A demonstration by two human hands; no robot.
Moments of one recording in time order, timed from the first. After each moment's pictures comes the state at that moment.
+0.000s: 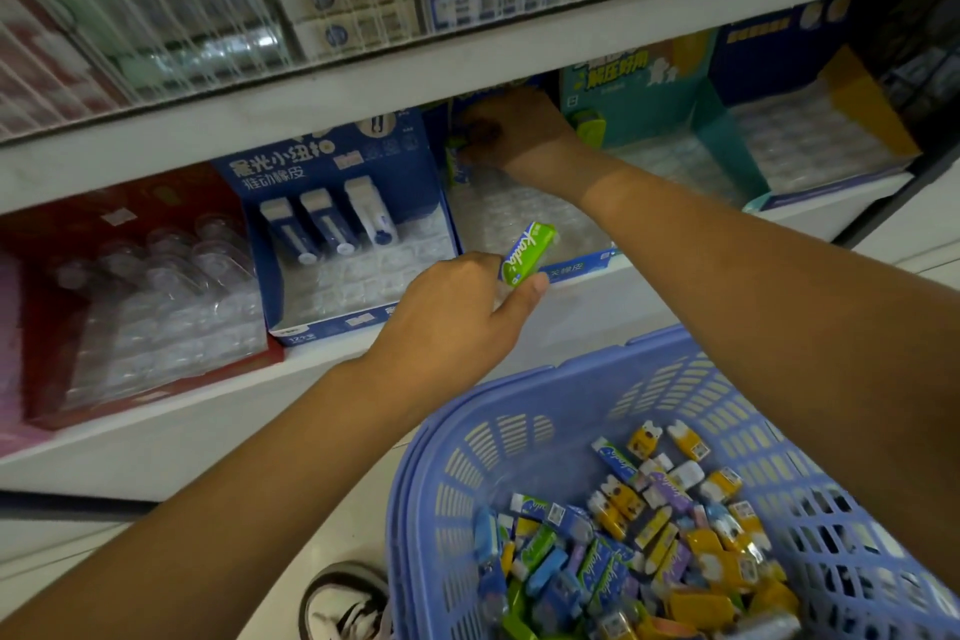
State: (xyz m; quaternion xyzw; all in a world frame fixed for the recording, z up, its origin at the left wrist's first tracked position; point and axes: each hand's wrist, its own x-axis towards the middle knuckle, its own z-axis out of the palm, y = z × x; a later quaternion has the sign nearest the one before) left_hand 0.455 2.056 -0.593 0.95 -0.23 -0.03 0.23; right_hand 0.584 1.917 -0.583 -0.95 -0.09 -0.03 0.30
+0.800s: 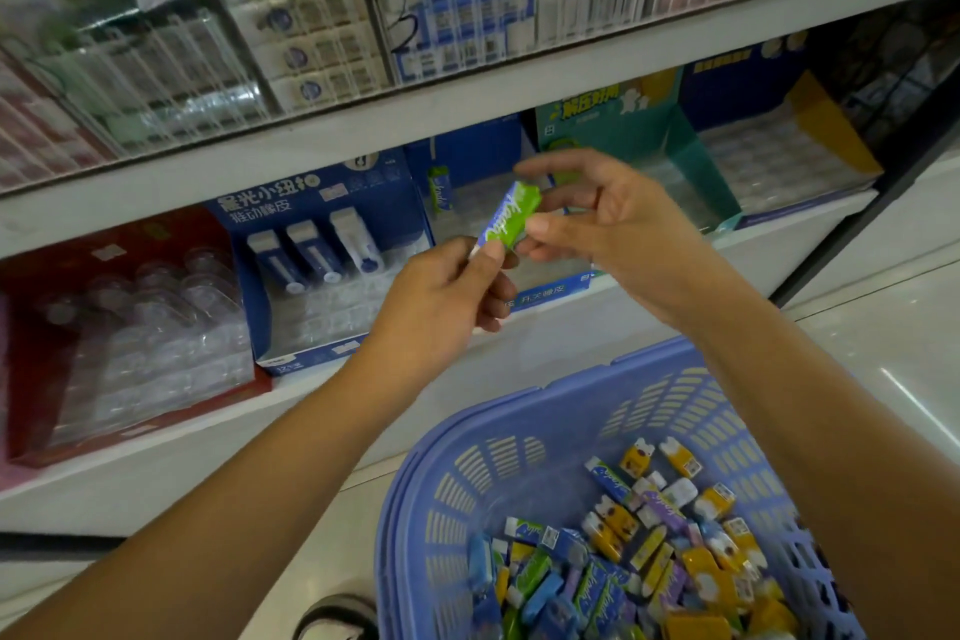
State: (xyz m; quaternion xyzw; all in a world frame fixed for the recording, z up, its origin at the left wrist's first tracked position) left_hand 0.462 2.044 -0.575 0.78 -0.08 -0.15 0.60; right_hand 0.460 1.873 -0.569 -0.67 -0.07 0.02 0.74
